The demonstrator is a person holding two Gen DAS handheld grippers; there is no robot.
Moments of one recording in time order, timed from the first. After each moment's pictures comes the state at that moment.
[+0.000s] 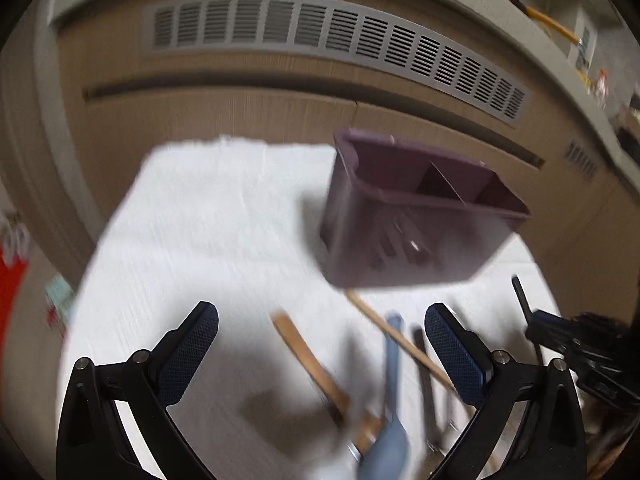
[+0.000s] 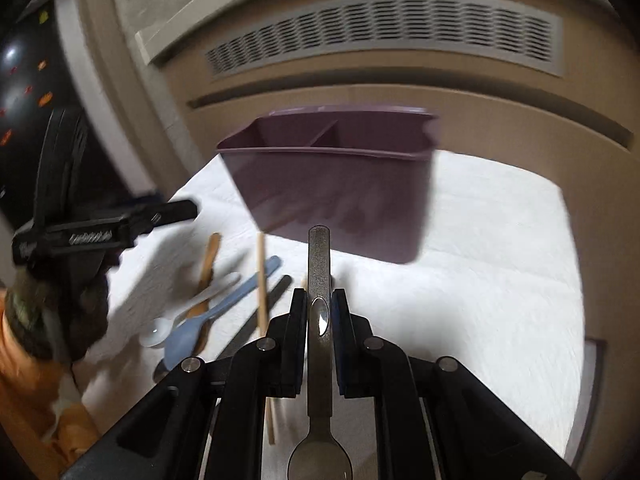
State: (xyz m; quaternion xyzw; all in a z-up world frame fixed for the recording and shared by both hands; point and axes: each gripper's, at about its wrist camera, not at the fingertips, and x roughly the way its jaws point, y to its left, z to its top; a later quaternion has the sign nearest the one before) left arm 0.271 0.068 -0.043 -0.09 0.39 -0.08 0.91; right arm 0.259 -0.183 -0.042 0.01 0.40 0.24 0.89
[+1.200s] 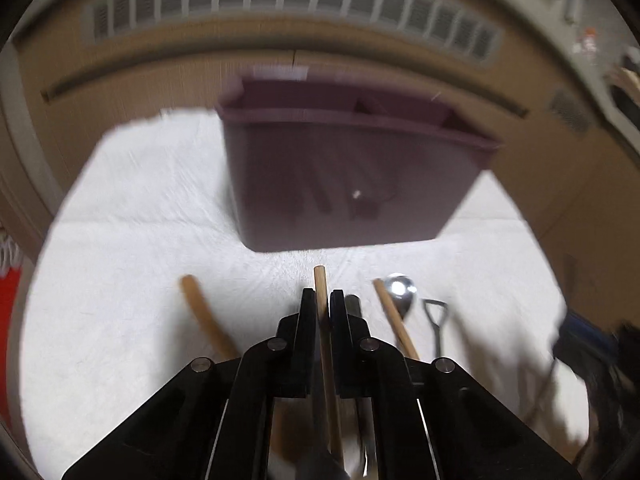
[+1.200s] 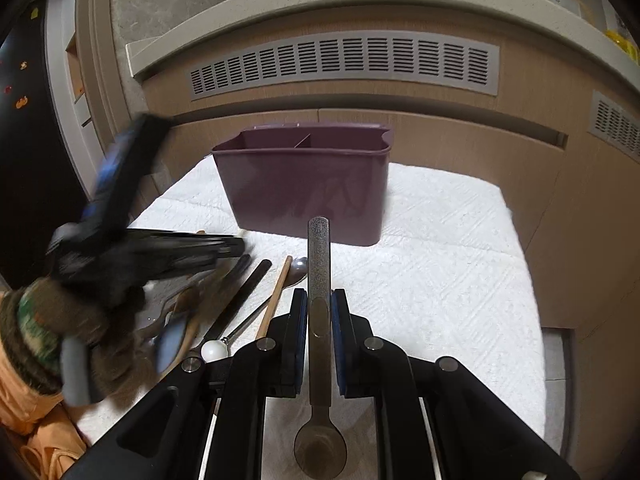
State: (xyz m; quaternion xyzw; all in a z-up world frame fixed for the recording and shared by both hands) left arm 0.250 0.004 -0.053 -0.04 0.42 -0.11 0.90; right arm 0.204 -0.183 -0.029 -0.01 0.35 0.17 0.92
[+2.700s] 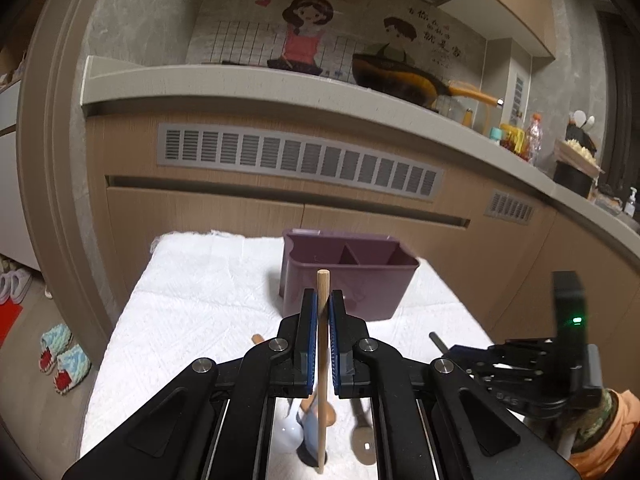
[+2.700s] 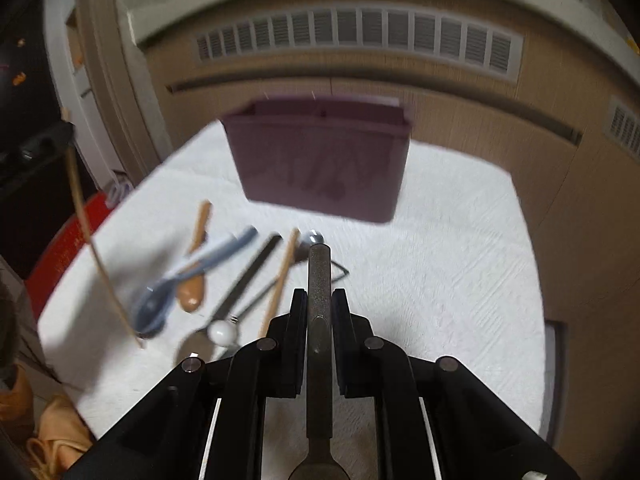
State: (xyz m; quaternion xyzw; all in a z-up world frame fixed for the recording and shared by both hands) left arm 0.150 0.067 0.051 -0.08 0.23 -0.12 0.96; right arm 0.204 -0.165 -0.022 -0.04 0.39 0.18 0.90
